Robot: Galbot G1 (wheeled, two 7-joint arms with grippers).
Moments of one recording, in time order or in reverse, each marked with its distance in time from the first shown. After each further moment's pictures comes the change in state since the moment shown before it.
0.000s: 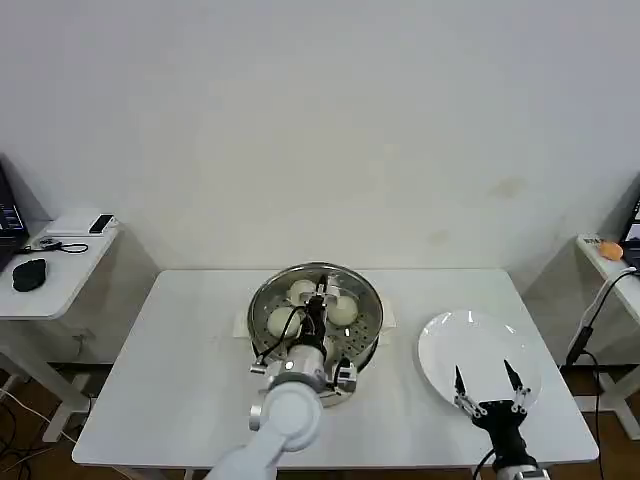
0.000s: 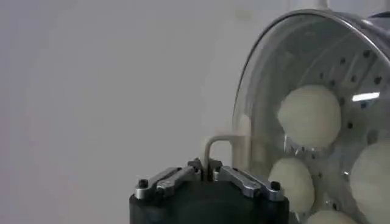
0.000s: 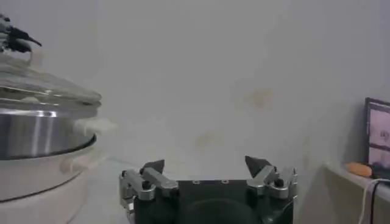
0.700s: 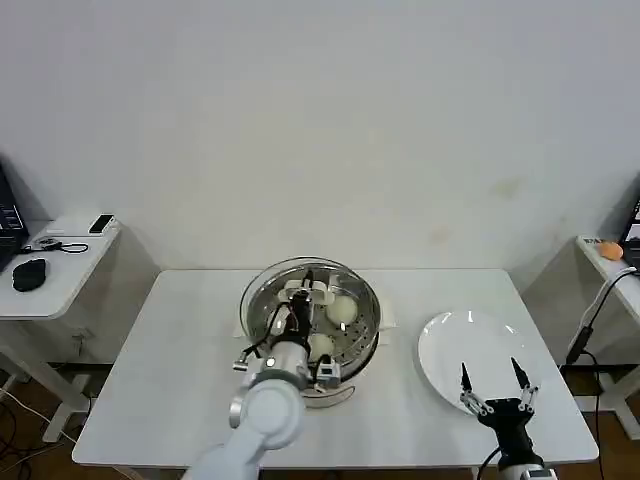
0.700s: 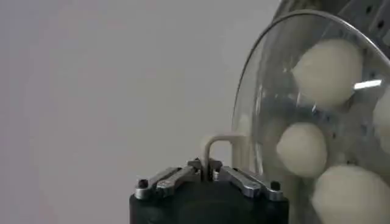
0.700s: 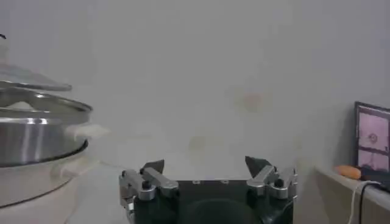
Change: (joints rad) left arm 0.000 0.066 -0.025 -0.049 -0.077 0.000 -0.025; right arm 0.003 0.000 0.016 0.010 0.012 -0.004 0.002
